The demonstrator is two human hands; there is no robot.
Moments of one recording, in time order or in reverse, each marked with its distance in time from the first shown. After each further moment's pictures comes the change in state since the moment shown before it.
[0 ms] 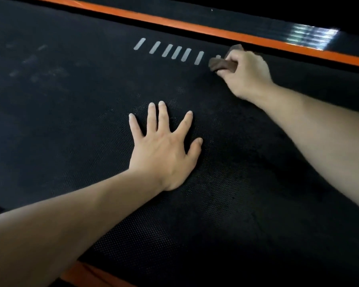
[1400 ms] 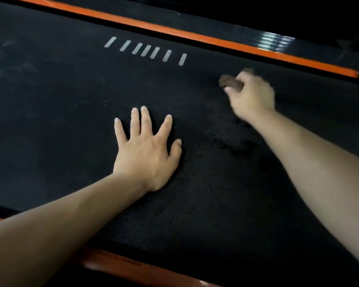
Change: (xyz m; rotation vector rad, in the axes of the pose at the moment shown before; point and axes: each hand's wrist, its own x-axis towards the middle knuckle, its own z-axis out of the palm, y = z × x) left_hand -0.035 0.035 0.010 -0.022 -0.006 0.019; right_hand -0.105 0.042 -0.061 -0.175 0.083 0.138
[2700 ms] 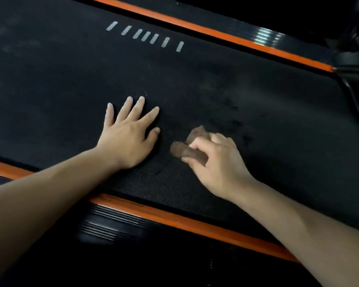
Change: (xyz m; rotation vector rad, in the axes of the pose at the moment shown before) left_hand -0.032 -0.038 -0.012 -0.100 -0.031 0.085; right_hand -0.203 -0.050 -0.049 0.255 -0.297 -0.303
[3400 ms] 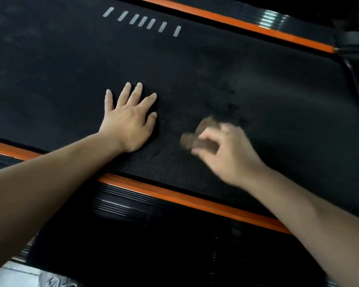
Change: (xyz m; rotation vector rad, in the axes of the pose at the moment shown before) left_hand -0.003 0.006 0.005 0.032 0.005 -0.019; right_hand -0.020 0.027 -0.010 0.022 0.002 0.018
